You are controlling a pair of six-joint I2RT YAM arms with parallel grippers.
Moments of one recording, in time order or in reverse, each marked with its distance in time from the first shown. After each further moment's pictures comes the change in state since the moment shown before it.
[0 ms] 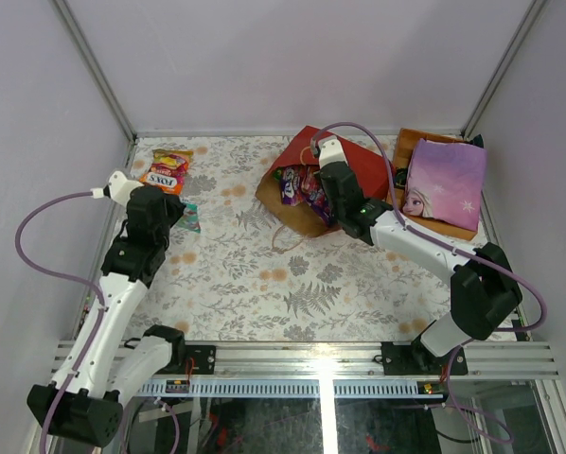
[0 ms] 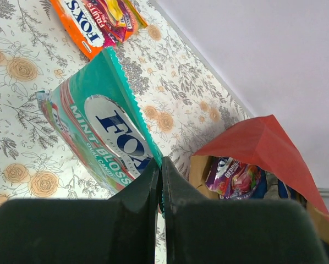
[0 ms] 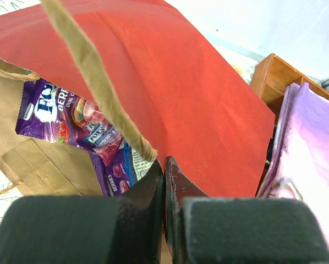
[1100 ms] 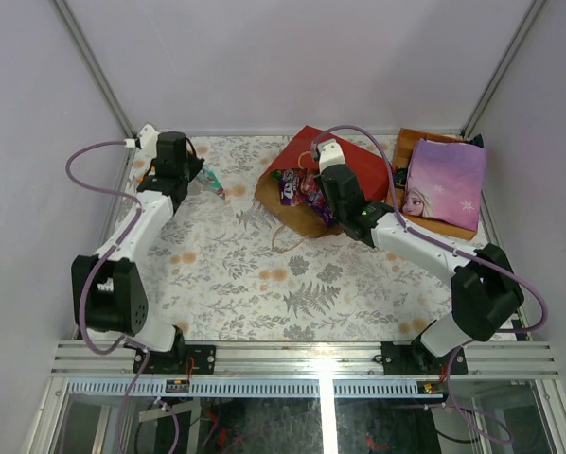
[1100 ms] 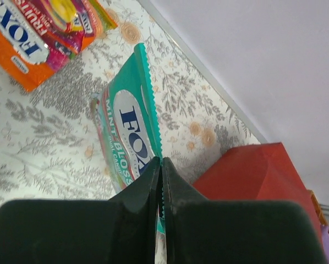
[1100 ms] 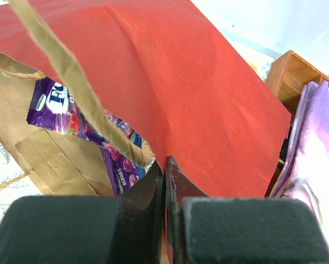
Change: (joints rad) left arm 0.093 0.608 0.271 0.235 0.130 -0.014; right arm -0.002 -0.011 -0.028 0.002 -0.061 0.019
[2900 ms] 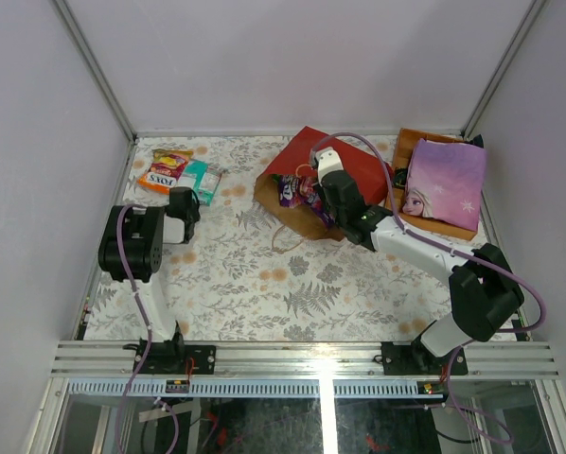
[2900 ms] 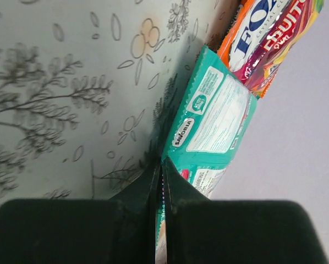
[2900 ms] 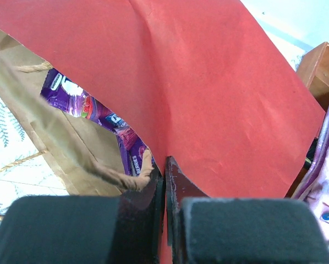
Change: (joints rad) left arm 0.132 0.433 -0.391 0.618 -0.060 -0.940; right arm -0.002 0.000 -0.046 0.011 -0.086 0.014
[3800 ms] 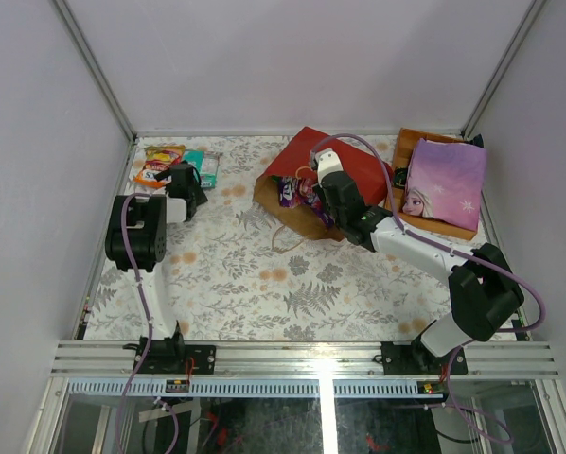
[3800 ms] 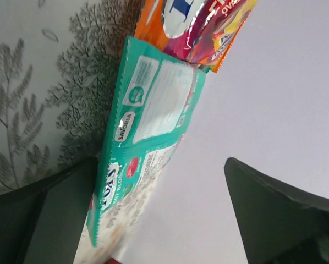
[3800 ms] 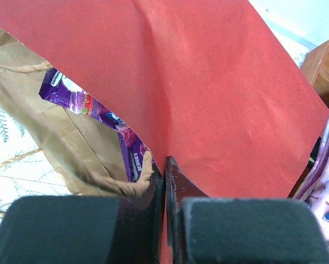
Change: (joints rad) left arm -0.008 0.133 0.272 -0.079 -0.040 -0.175; right arm 0.000 0.000 -0.016 0.000 -0.010 -0.001
